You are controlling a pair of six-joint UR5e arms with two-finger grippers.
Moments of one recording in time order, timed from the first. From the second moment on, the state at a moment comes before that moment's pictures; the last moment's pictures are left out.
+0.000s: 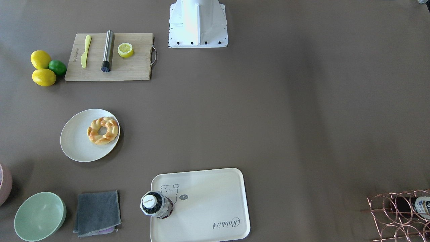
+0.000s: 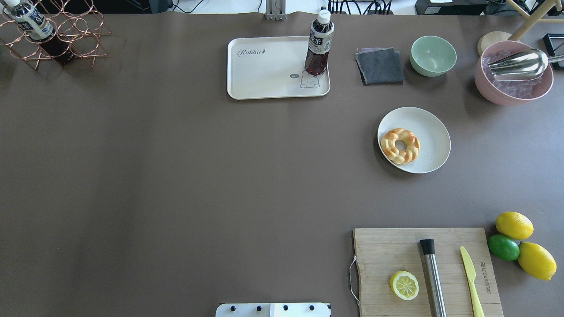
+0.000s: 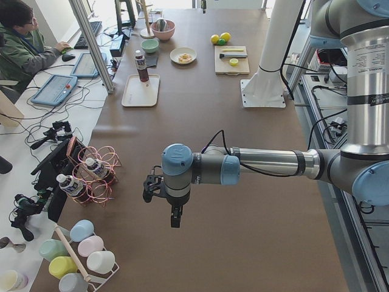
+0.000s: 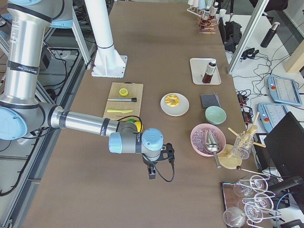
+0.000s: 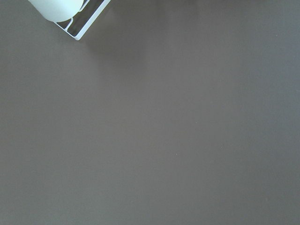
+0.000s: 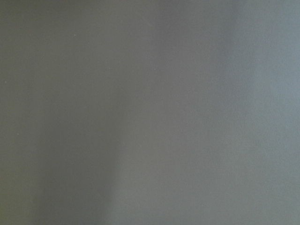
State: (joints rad) left arm -1.63 -1.45 -1.73 -1.57 -2.28 0.05; right arm 1.51 -1.79 1.60 -1.37 2.33 -0.13
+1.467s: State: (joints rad) left arm -1.63 -1.52 -1.70 -1.71 -2.48 -0.04; right arm 1.46 -1.64 1.66 -1.37 2.36 0.01
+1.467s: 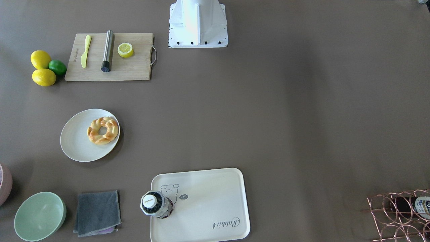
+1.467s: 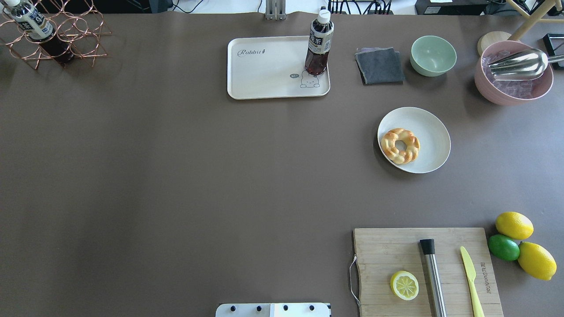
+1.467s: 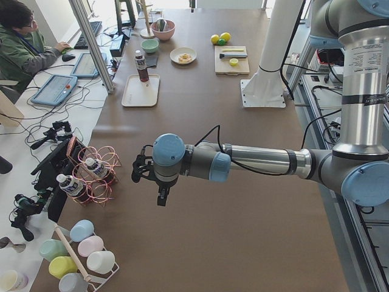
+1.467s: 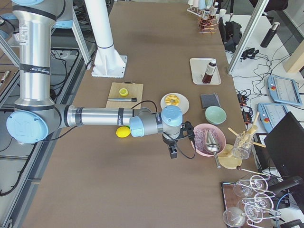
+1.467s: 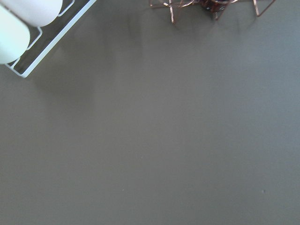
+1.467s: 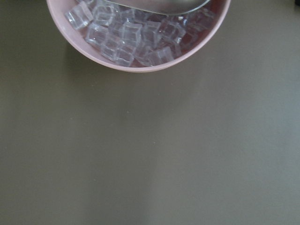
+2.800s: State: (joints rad) left arm -1.51 -1.56 -1.66 -2.06 -2.58 -0.30; right arm 1.01 -1.45 1.53 -0.97 2.30 0.77
